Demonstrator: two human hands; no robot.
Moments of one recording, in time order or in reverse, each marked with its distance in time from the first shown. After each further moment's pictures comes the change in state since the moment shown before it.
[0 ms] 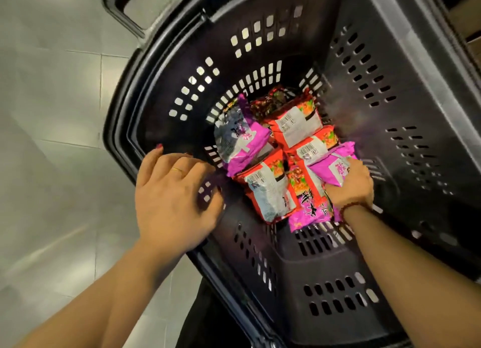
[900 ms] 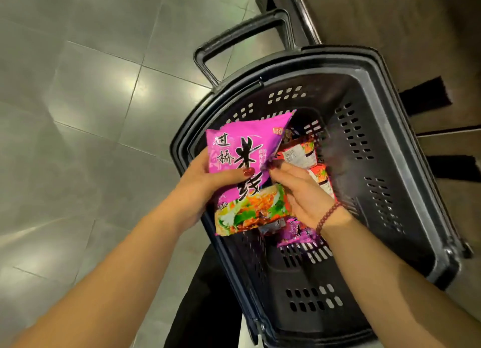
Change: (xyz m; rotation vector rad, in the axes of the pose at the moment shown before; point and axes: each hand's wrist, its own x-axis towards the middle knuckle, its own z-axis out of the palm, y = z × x) left_hand 0.027 -0.008 -0.066 -1.705 -0.303 -0.674; right_hand -0.112 -0.173 -0.107 1.068 -1.008 -0.080
